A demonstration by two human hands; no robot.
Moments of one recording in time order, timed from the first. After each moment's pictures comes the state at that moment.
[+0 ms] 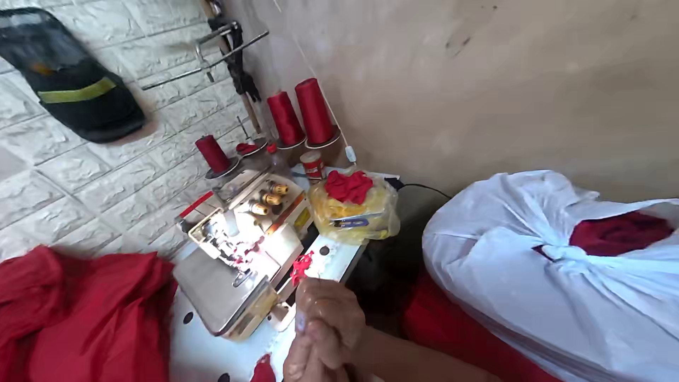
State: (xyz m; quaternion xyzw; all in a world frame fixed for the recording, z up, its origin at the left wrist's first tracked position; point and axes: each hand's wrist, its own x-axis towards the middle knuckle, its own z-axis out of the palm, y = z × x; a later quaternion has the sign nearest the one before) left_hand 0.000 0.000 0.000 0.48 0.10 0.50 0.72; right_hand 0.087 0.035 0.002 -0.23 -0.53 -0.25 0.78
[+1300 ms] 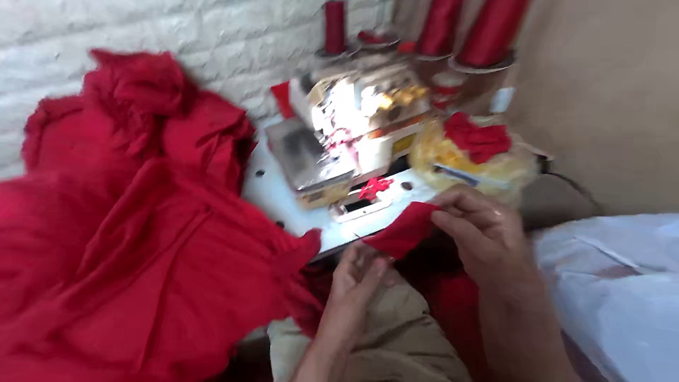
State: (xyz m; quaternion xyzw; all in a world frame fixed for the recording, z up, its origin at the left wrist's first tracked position) left_hand -0.060 0.007 -0.042 0.50 0.19 0.37 0.76; right_hand 0.135 -0.041 -0.006 -0.45 -0.59 0.14 0.65
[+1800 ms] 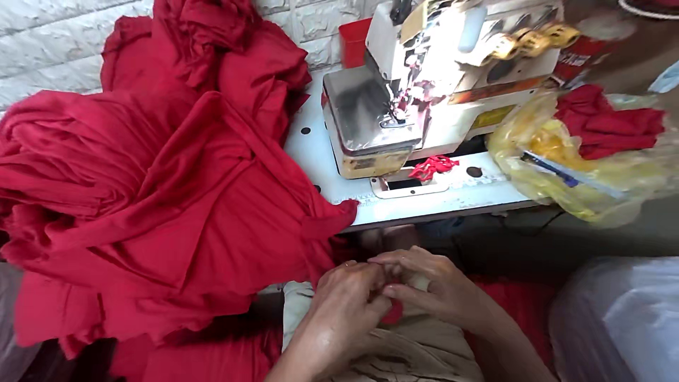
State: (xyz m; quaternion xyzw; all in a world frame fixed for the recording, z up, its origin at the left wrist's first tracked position) left_hand -0.121 -0.008 -0.023 0.87 0.34 0.19 0.31; right_hand 0.085 -0.037 -0.076 -0.41 -0.76 0.25 0.45
